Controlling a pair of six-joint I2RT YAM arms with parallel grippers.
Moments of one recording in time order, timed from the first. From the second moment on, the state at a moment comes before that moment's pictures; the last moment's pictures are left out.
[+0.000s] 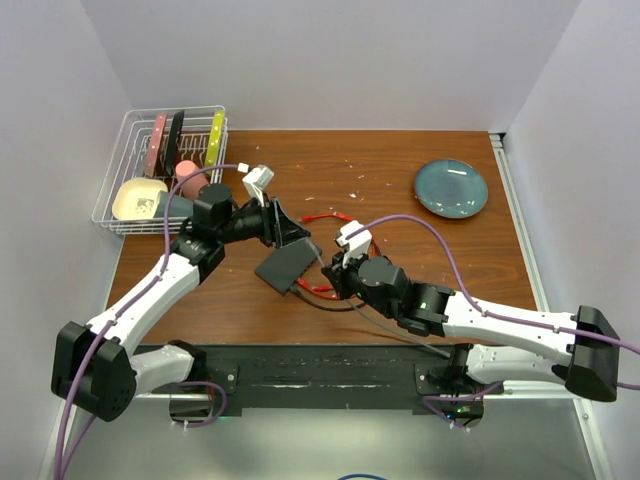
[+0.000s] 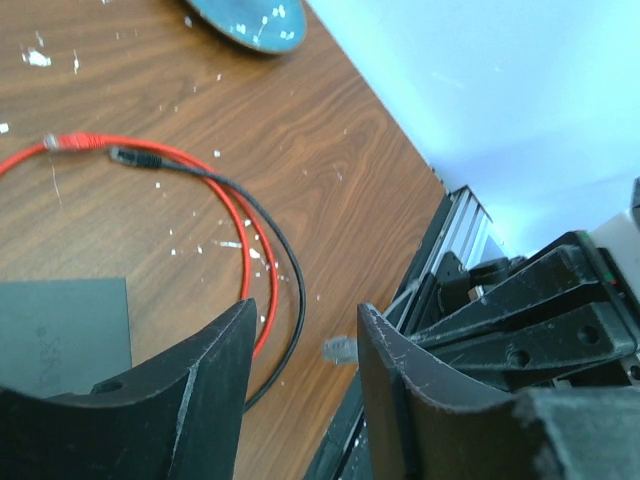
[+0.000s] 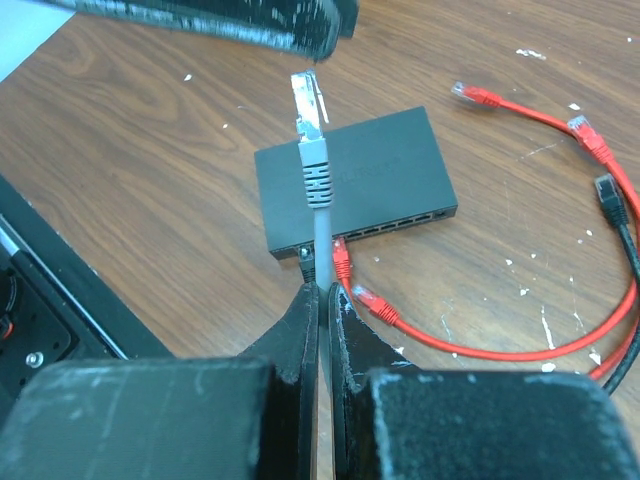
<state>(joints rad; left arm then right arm) -0.40 1.16 0.81 0.08 0.69 -0.51 1.15 1.09 0.73 0.01 0.39 0.33</state>
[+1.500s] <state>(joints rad) -0.49 1.01 0.83 0.05 0.79 -0.34 0.97 1.00 0.83 0.01 -0.08 0.28</state>
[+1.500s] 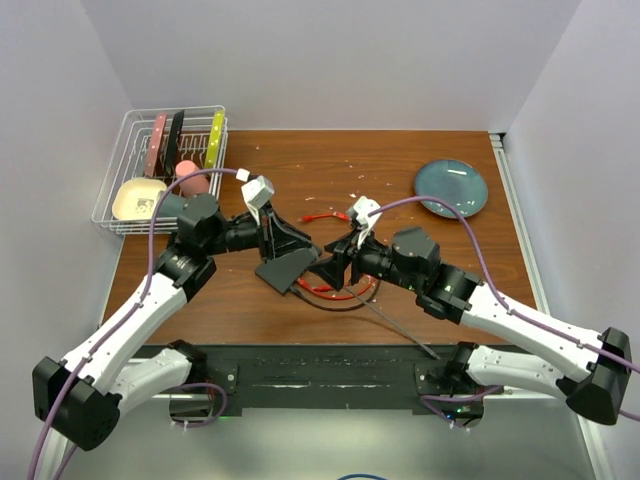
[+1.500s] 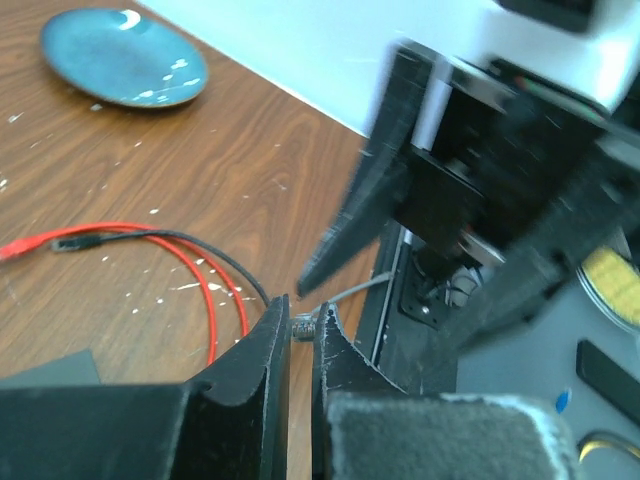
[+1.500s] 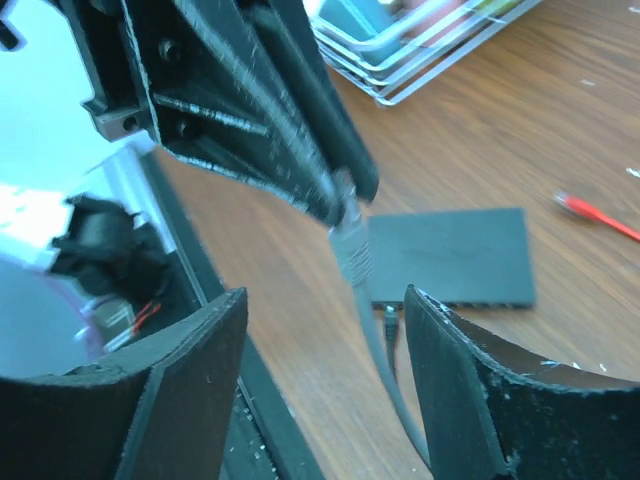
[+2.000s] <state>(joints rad) -0.49 0.90 0.78 0.18 0.98 -0.31 0.83 1.05 0.83 0.10 -0.54 0.29</state>
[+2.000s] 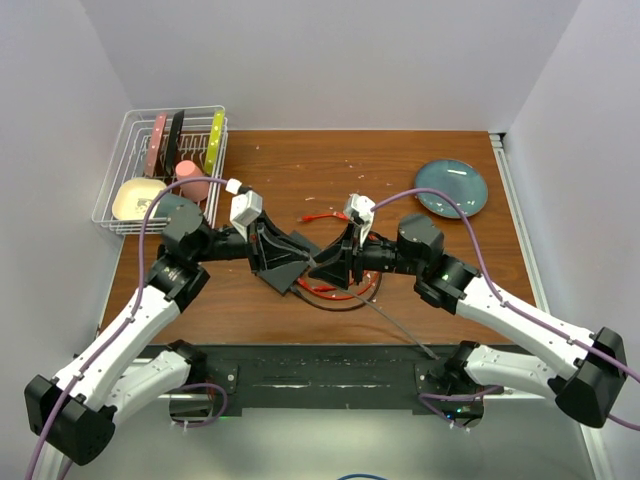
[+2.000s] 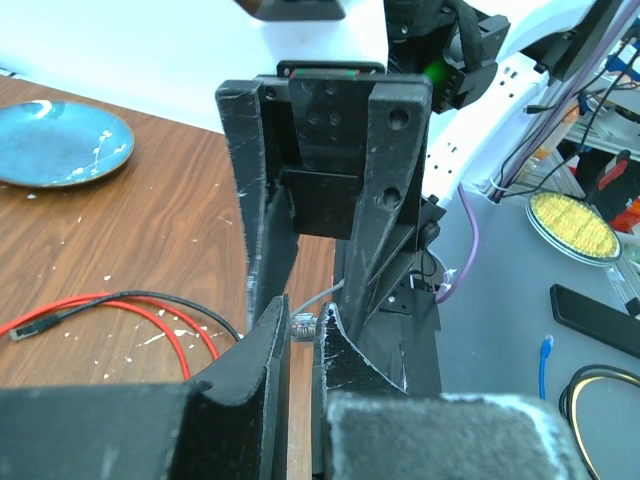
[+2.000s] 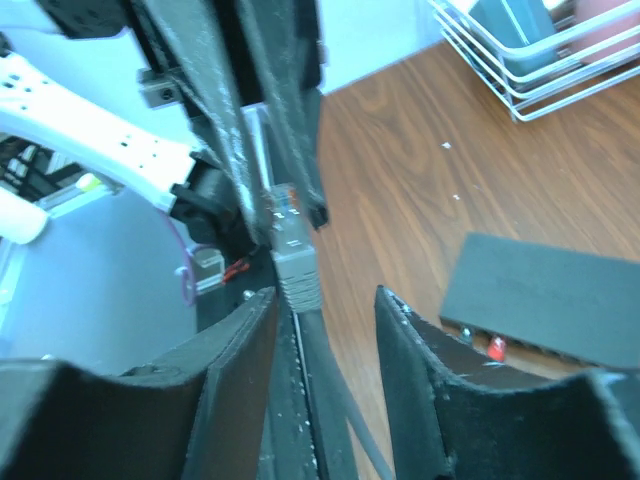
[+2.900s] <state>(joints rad) -0.49 0.90 0.77 0.21 0.94 -0.33 0.82 1.02 0.83 0.11 -0.52 0.31</state>
